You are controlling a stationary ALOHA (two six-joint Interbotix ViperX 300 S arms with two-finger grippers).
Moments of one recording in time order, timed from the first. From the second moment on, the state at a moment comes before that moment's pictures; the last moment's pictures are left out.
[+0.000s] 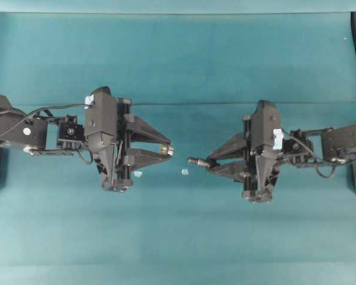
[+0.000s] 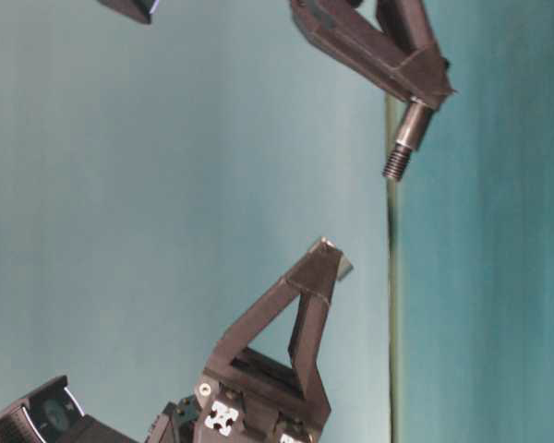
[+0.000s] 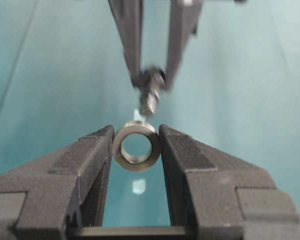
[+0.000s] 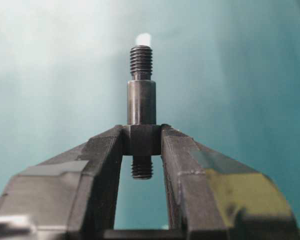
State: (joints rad) left arm 0.01 -0.10 0.82 0.02 -0.43 -0.10; right arm 0.03 -0.10 0.98 0.03 -0.39 0.16
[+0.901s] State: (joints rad) left arm -0.02 0.00 0.82 0.02 -0.57 -0.18; right arm 0.03 -0.03 0.98 0.03 -0.49 0.17
